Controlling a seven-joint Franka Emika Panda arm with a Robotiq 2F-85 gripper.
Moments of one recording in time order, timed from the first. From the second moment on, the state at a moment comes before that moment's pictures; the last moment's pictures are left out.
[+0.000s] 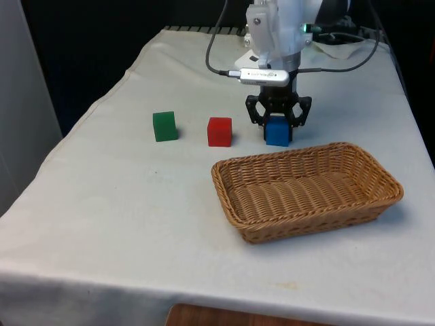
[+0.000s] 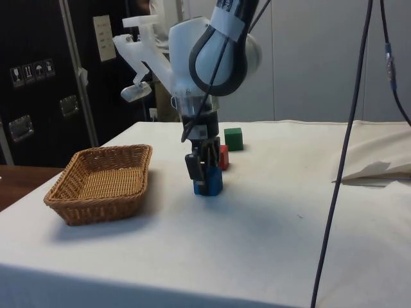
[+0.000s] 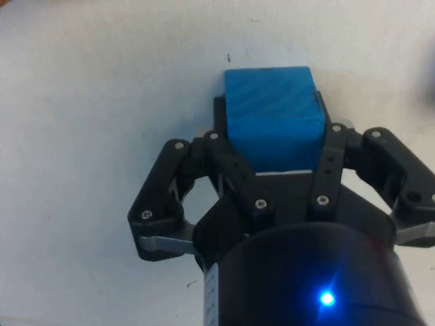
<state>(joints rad) 0.06 0.40 -0.02 -2.33 0.09 2.71 0.00</state>
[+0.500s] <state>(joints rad) 0.06 0.34 -0.02 -2.29 0.09 2.62 0.00</state>
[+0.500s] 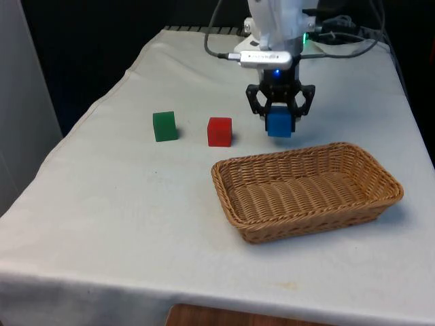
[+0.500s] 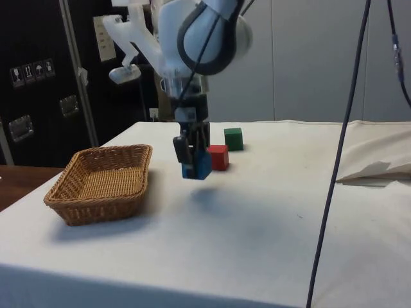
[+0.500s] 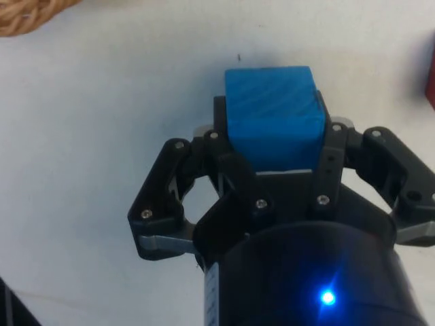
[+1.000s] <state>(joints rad) 0.06 0.26 -0.02 -2.22 0.09 2.49 0.00</state>
